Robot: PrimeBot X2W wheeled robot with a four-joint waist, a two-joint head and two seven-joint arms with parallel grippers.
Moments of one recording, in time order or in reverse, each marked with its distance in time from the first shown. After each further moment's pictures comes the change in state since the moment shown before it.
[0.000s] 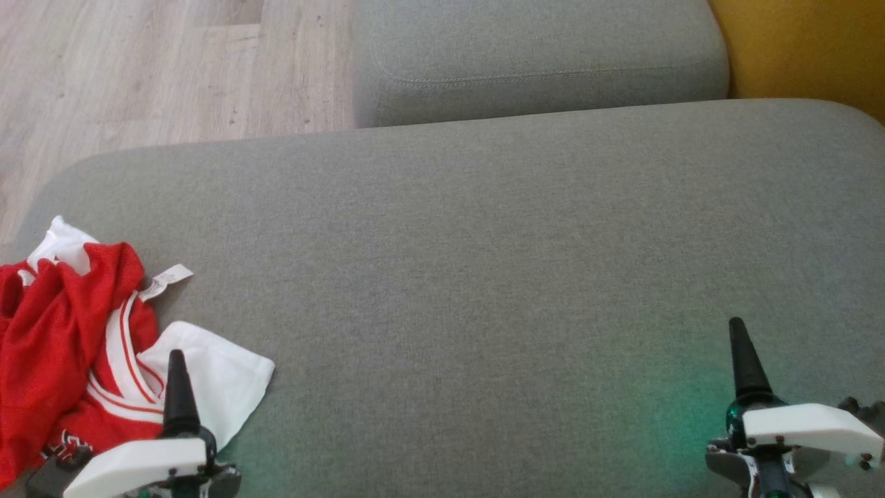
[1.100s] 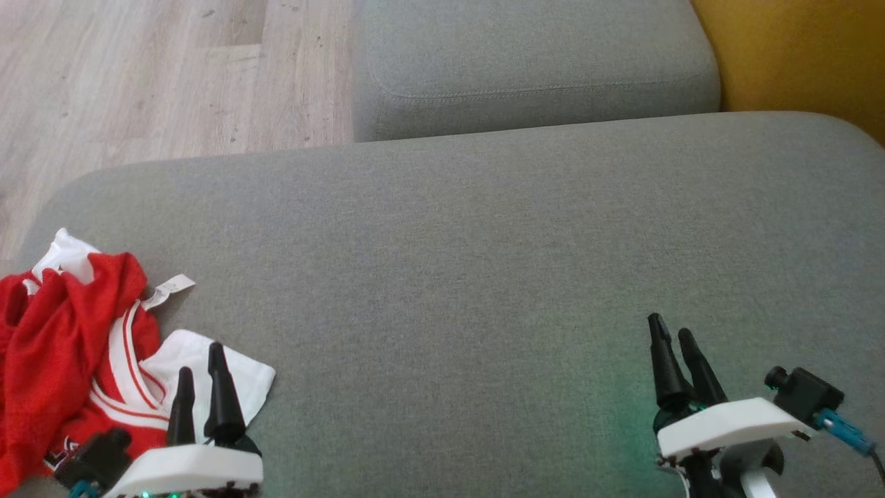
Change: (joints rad) left arm 0.056 0.016 -0.105 -0.098 0.457 0.058 -0.102; right arm 0.001 -0.001 0.179 -0.034 -0.457 0.000 -0.096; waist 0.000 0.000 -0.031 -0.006
